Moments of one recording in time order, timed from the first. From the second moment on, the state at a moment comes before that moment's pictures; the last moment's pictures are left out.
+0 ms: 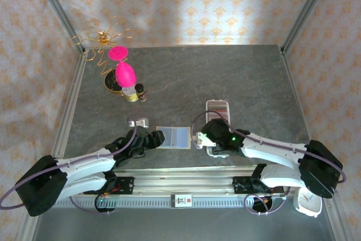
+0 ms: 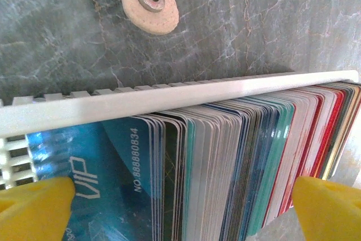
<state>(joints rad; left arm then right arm) -0.72 1.02 0.20 0.12 -0.09 -0.97 0.93 1.19 0.56 -0.49 0.44 -0.82</state>
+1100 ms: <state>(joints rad) -0.72 1.02 0.19 0.13 -0.08 -0.97 0.93 1.15 0.57 -0.52 0.44 -0.80</state>
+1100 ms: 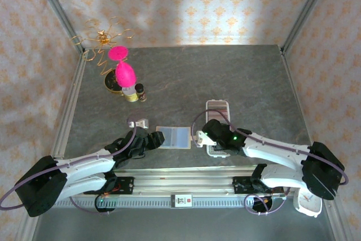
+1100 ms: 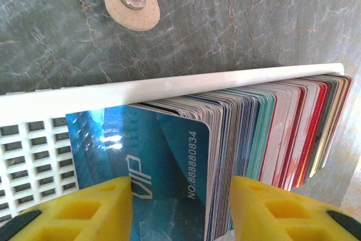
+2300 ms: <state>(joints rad) -0.72 1.05 0.19 0.14 -0.08 -0.98 0.93 1.05 0.57 -0.56 0.43 -0.79</state>
